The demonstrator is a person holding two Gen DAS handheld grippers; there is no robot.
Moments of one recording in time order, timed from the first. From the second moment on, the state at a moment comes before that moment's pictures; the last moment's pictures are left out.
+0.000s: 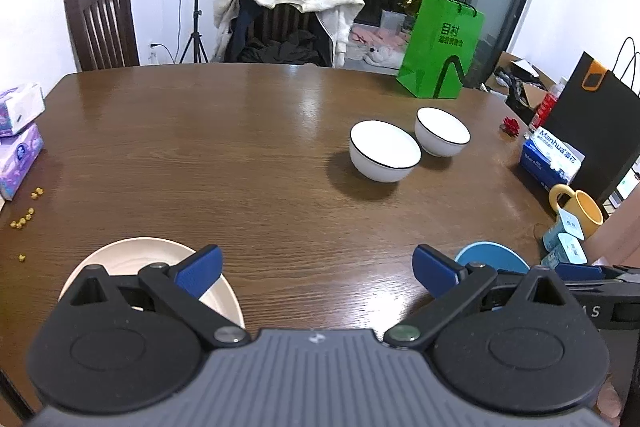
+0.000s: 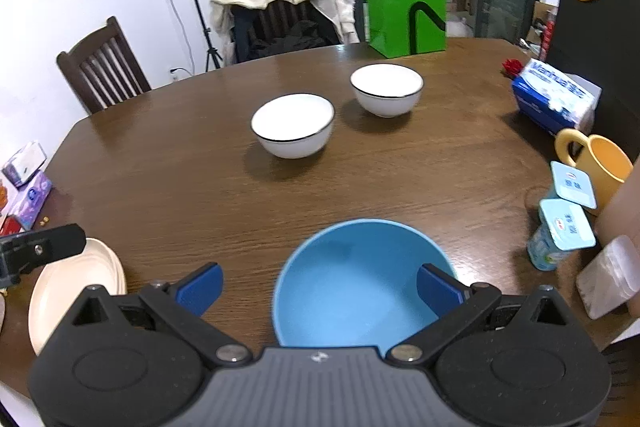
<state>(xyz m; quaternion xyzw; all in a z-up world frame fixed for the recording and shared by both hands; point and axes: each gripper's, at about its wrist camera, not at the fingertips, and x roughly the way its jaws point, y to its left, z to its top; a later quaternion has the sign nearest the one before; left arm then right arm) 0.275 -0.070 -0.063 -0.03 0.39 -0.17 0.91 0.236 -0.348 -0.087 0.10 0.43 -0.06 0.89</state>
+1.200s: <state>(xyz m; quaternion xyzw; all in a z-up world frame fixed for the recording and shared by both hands) 0.341 -0.046 -0.041 -0.05 0.37 -0.10 0.92 0.346 -0.291 -0.064 0.08 0.44 -0.01 0.89</state>
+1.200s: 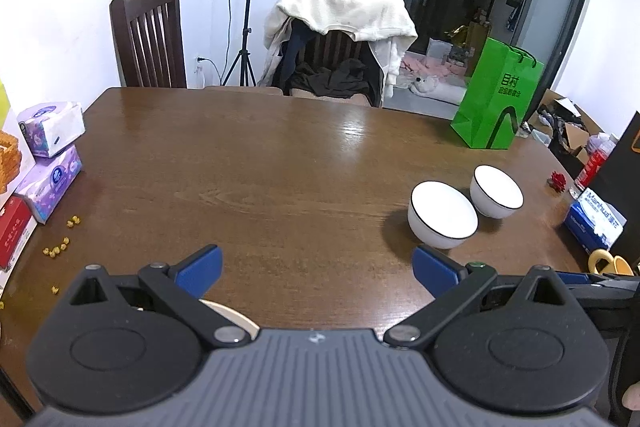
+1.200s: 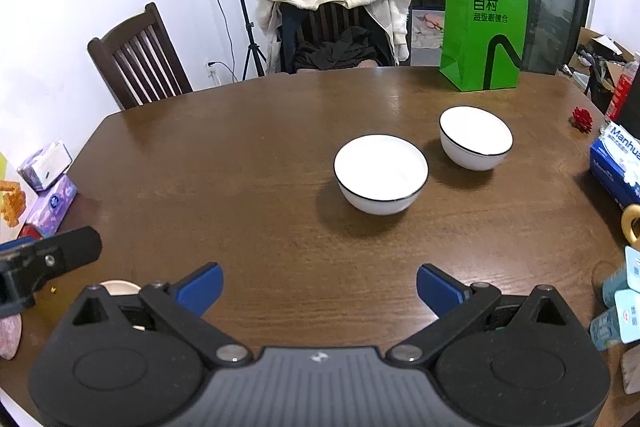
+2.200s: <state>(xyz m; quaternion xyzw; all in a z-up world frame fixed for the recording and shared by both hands) 0.452 -0.102 -0.055 -0.05 0.41 -0.09 0.90 0.450 -0.346 -0.085 0.12 0.46 -0.08 0.88</state>
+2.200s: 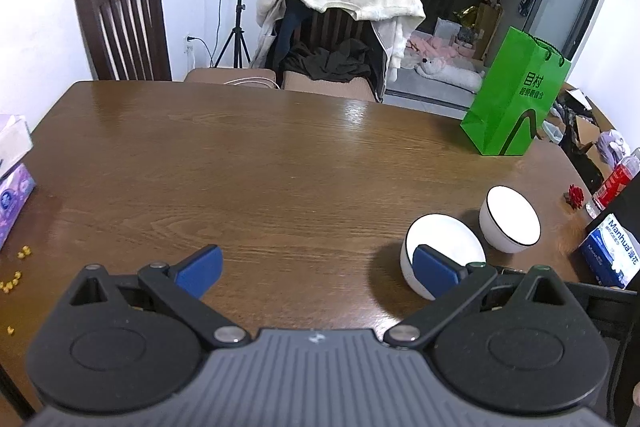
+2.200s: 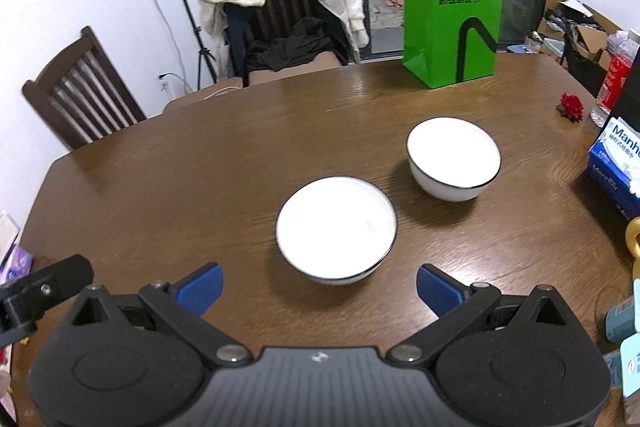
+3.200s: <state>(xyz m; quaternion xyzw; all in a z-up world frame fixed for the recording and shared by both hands) 0.533 -0.177 -0.122 -0.04 0.49 -0.11 0.87 0.511 -0.409 -0.156 0.15 0.52 -0.12 0.83</state>
